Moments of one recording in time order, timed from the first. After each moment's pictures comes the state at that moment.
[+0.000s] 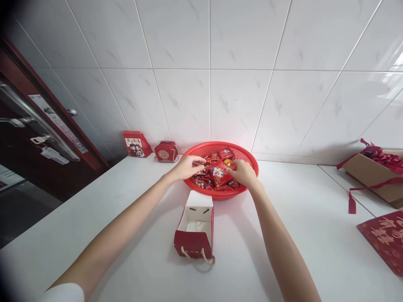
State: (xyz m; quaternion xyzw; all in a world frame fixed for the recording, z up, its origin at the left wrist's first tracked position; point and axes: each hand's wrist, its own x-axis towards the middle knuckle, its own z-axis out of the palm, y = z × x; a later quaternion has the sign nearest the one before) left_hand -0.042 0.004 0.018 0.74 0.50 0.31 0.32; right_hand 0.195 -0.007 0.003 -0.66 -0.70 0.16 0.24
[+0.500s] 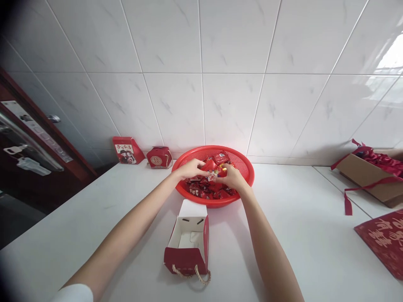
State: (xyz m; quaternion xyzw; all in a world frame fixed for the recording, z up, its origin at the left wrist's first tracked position) left_hand -0.020 0.052 0.004 0.72 0.45 0.27 0.46; right_hand 0.189 0.006 -0.015 -0.60 -0.69 0.27 0.30
